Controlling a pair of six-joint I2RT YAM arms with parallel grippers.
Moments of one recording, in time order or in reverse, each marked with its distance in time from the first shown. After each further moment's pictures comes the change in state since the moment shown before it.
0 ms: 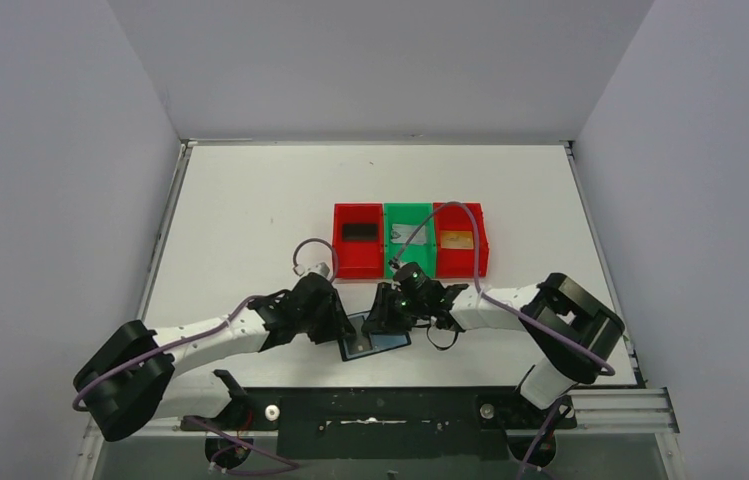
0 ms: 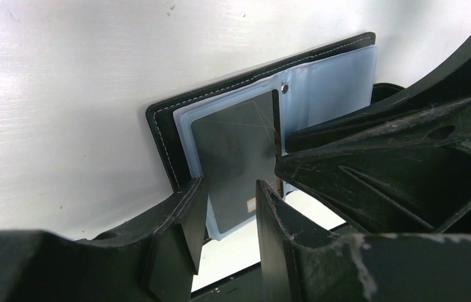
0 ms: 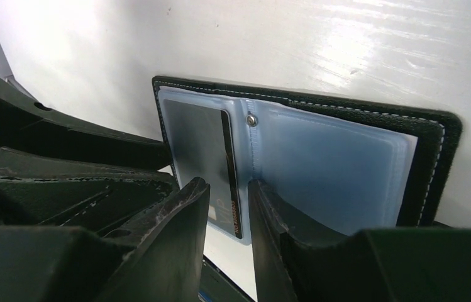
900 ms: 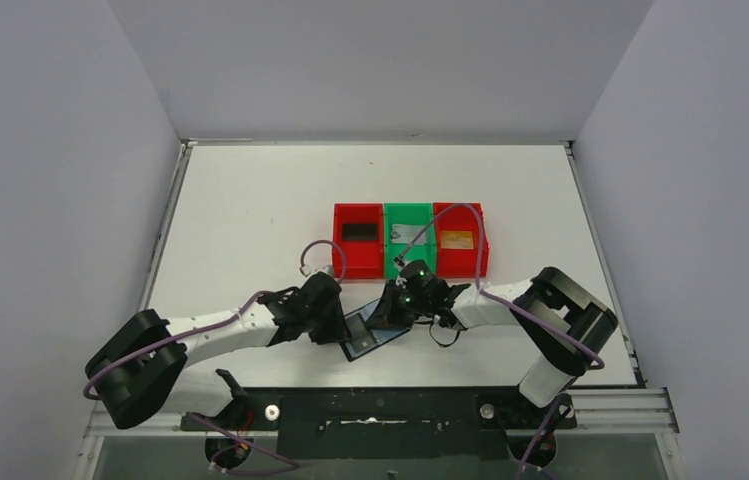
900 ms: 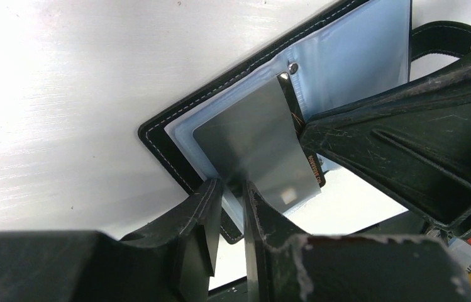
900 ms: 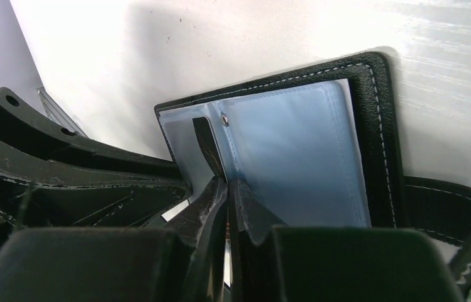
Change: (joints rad) left arm -0.021 0.082 0.046 -0.058 -0.014 0.045; right arm -0.050 0.056 -0.031 0.134 -0.072 0.039
